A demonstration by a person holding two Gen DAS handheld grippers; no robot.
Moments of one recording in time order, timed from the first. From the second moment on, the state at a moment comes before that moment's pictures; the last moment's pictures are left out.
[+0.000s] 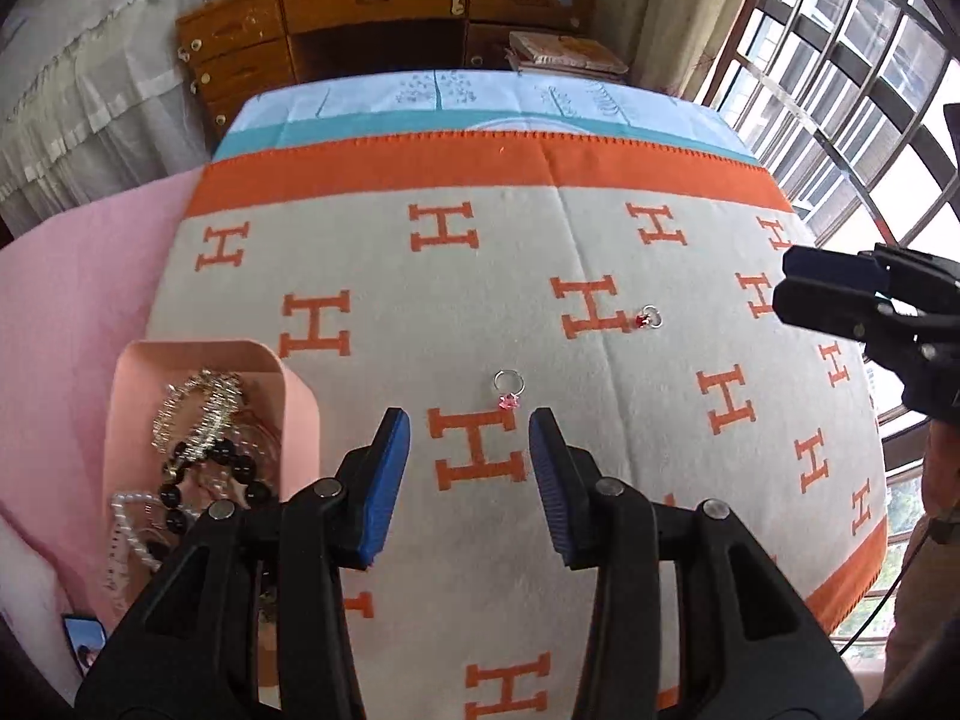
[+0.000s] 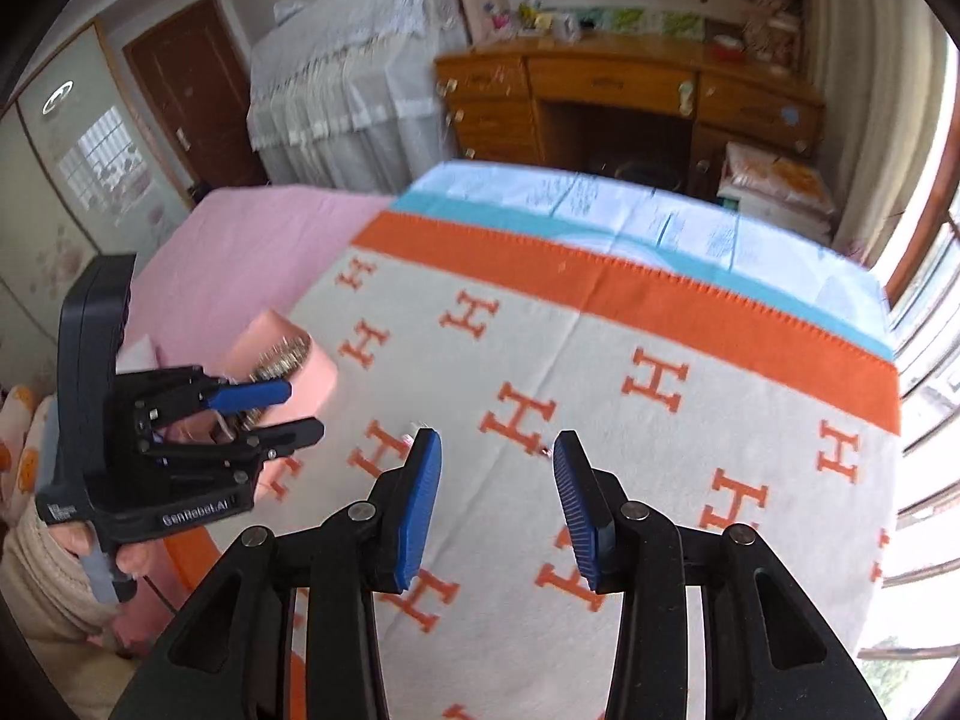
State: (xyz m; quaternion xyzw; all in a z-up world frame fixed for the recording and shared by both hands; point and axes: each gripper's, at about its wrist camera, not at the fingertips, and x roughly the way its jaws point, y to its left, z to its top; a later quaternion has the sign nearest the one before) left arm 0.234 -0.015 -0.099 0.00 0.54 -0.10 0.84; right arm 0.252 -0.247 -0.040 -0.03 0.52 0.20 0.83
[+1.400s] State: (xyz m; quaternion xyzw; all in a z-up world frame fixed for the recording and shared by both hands) left arm 0.238 -0.049 -0.160 0.03 0.47 -0.07 0.88; right arm 0.245 -0.216 -0.161 -0.23 0.44 0.25 0.83
